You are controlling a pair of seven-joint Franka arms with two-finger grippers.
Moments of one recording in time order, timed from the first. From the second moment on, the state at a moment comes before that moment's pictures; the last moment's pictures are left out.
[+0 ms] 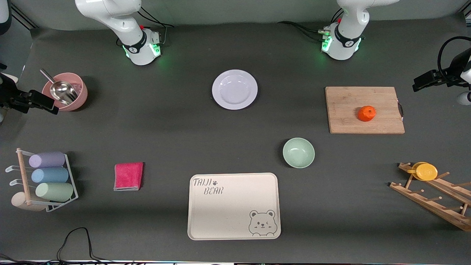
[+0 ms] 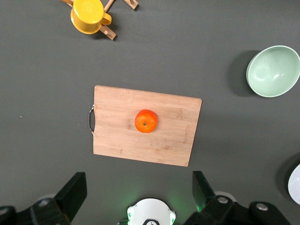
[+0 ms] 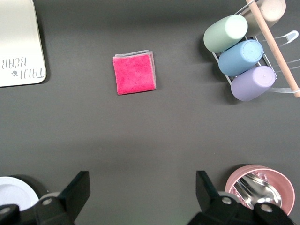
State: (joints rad) left arm 0.08 -0.09 -0.03 -1.70 0.04 1.46 -0.07; right arm 0.10 -0.01 -0.17 -1.61 0.01 1.59 0.02
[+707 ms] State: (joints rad) left arm 0.08 -0.09 -0.03 -1.70 0.04 1.45 -0.07; right arm 0.10 -0.01 -0.17 -1.61 0.01 1.59 0.02
